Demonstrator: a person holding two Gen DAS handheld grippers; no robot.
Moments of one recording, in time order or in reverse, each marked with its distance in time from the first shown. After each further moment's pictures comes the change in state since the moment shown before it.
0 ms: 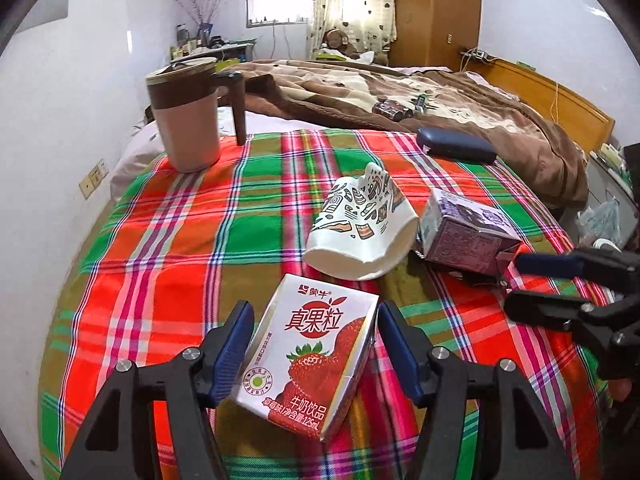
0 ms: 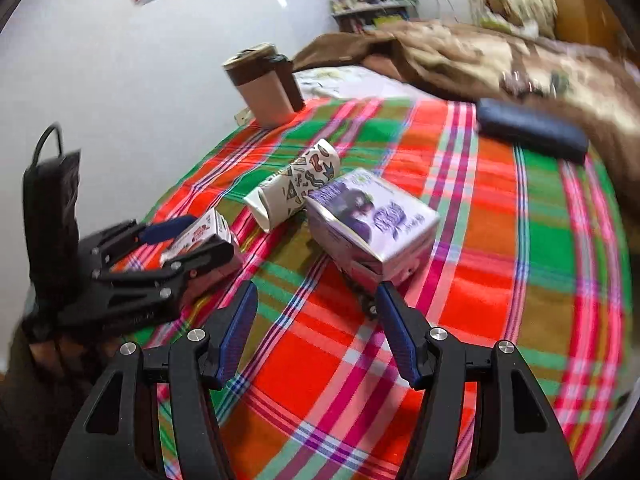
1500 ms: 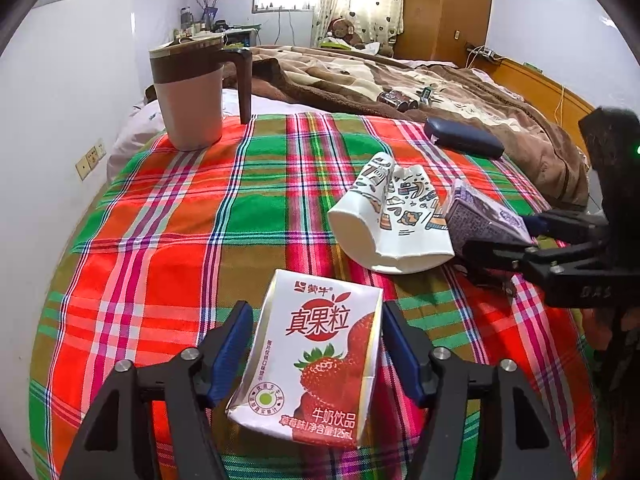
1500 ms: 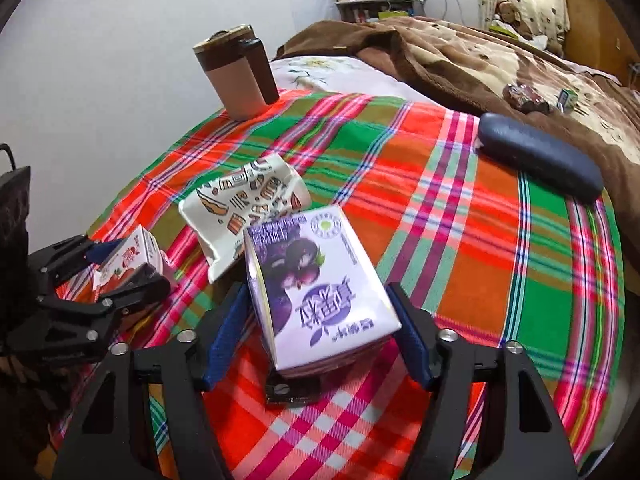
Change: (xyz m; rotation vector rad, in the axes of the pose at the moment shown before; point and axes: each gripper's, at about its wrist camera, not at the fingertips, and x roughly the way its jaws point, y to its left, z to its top) left arm 0.012 0.007 -0.002 -0.039 0.043 -0.019; right arm 0.043 -0.028 0.020 -0.025 0.098 -0.018
